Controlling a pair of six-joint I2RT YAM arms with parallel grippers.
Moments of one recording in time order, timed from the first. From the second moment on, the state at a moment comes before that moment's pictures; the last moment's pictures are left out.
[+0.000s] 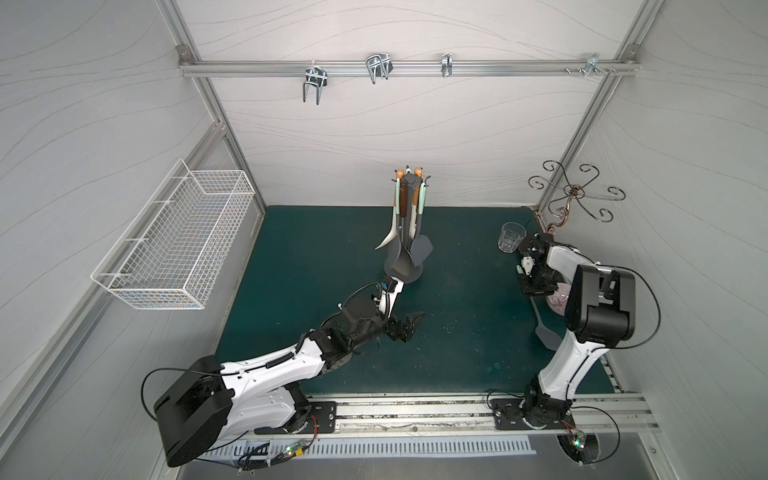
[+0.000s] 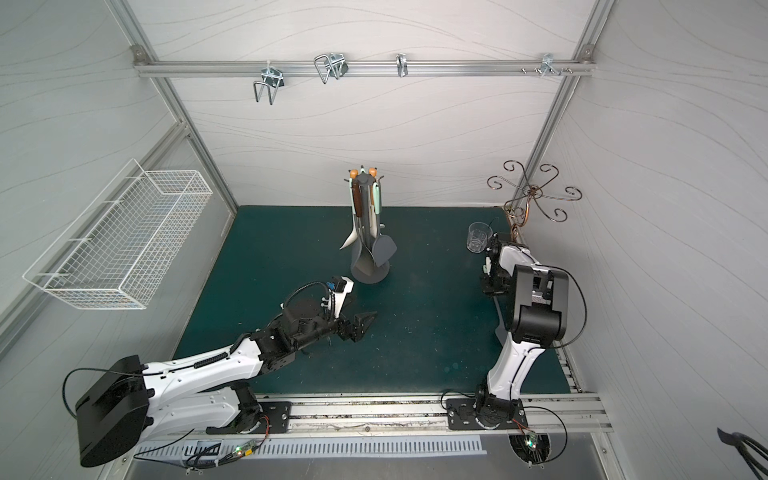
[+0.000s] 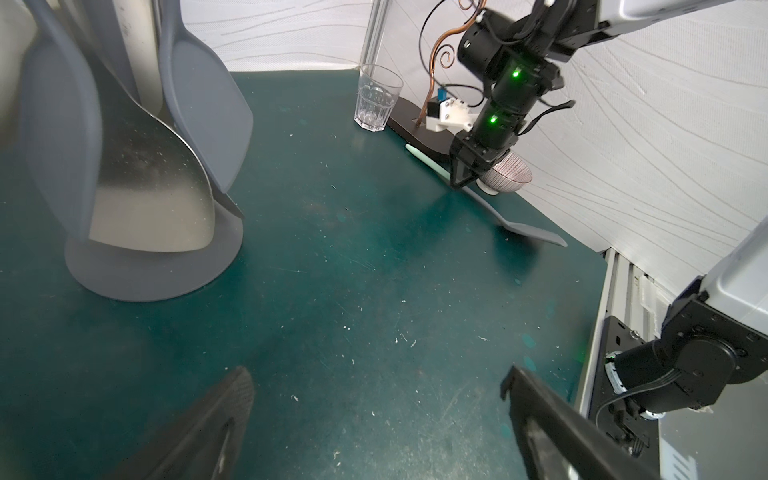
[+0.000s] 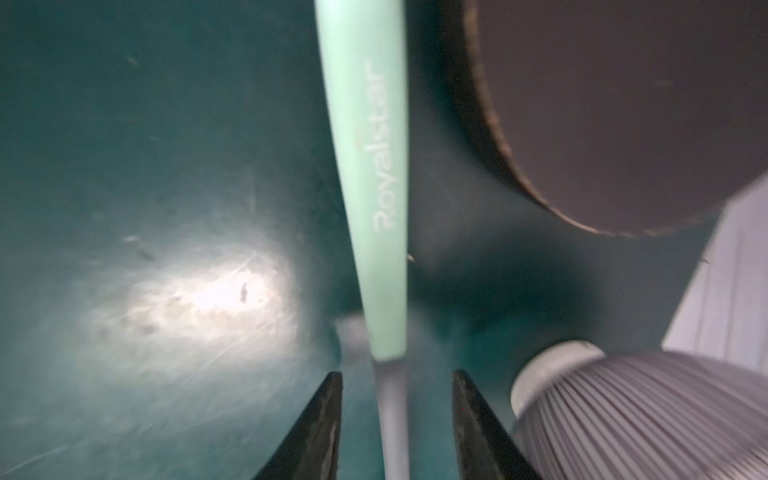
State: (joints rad) left arm -0.88 1.12 0.48 0.32 0.03 -0.31; right arm -0.14 1.82 1.24 -0.85 0.16 -0.20
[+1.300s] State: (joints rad) left arm -0.88 0.83 0.52 0.05 -0.25 -0.30; right arm 0.28 0.93 0.83 -0.30 -0.28 0.30
